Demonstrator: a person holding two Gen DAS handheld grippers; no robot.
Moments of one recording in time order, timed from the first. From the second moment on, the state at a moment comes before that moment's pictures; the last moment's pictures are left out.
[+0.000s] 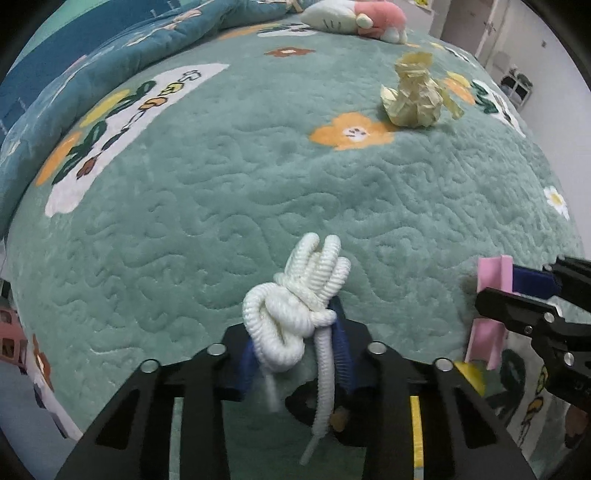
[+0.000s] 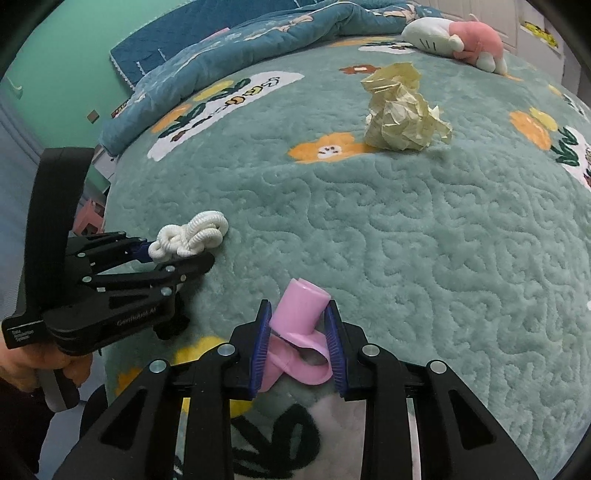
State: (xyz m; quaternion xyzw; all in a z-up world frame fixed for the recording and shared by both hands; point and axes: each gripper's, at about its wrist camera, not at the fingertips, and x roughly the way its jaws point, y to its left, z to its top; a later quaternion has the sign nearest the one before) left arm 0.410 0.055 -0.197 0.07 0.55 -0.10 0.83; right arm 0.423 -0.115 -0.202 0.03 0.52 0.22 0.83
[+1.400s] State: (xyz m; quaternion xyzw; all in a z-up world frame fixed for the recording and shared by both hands) left arm 0.240 -0.052 -0.053 0.06 0.44 -0.19 0.87; right arm 0.238 -0.220 -0.061 0.09 0.41 0.19 0.89
